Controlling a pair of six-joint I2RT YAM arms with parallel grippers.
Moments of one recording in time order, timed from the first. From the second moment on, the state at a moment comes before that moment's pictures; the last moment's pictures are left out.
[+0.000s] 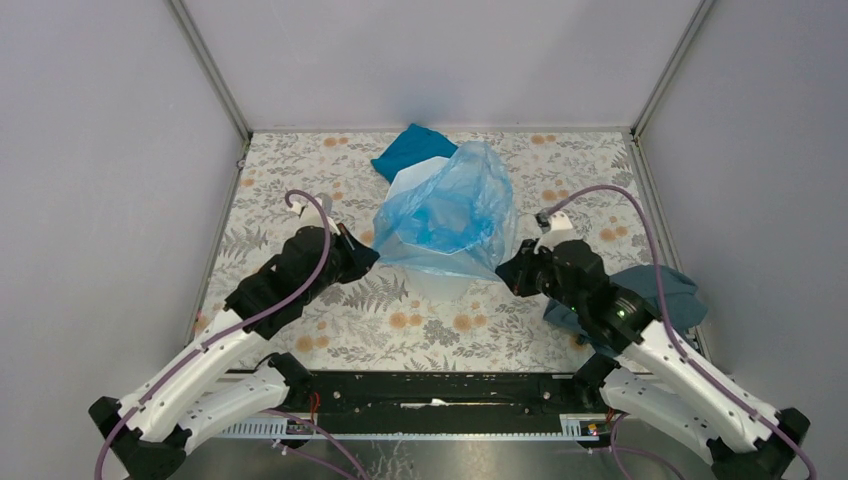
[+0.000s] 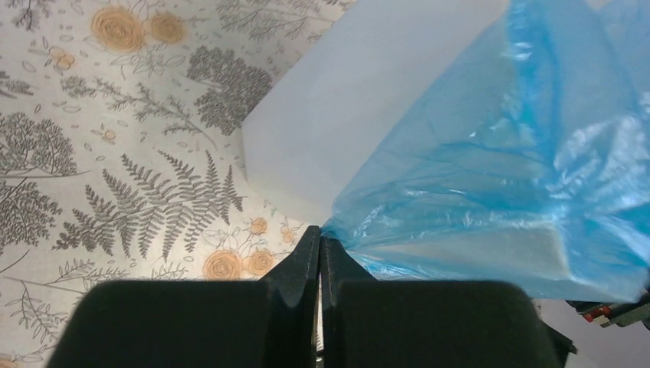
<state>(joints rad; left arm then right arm) -0.71 0.79 0.85 -0.56 -0.20 -0.87 0.72 0.73 0.70 -0.43 0.05 0.55</state>
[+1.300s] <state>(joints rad) -0.81 1.34 1.64 -0.81 -0.14 -0.31 0.24 1.26 1.38 -0.43 -0.57 0.39</state>
